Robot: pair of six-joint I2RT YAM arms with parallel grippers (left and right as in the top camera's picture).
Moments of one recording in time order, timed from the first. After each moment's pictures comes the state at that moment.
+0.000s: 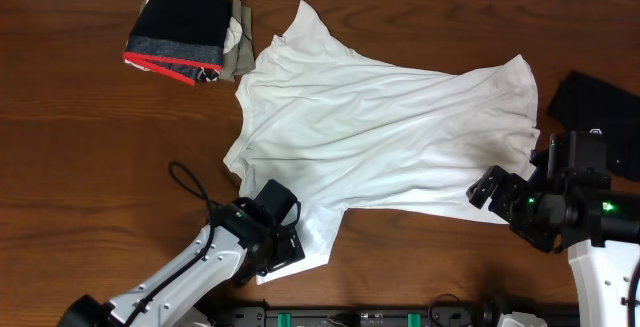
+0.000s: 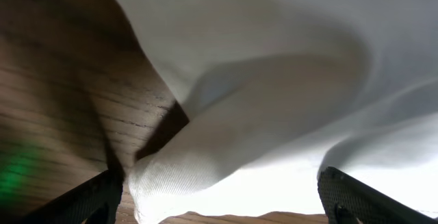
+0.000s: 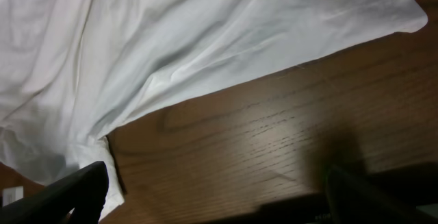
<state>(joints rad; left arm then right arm) -0.62 1.26 0.50 -0.80 0.17 -0.99 -0.12 1.01 0.95 -1.27 -0.21 0.49</state>
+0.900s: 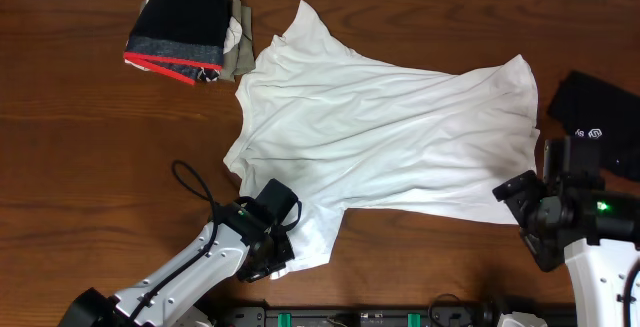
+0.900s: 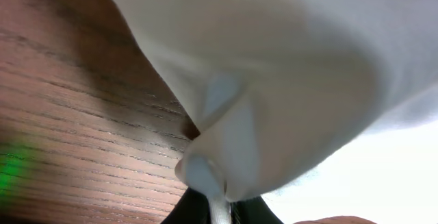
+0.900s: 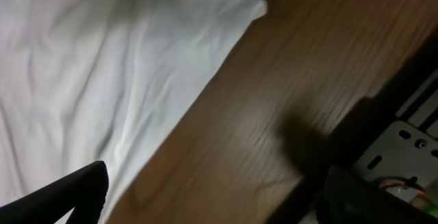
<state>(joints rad) -0.62 1.29 0.50 -0.79 0.18 -0.99 -0.12 1.01 0.90 -1.28 0.11 1.00</state>
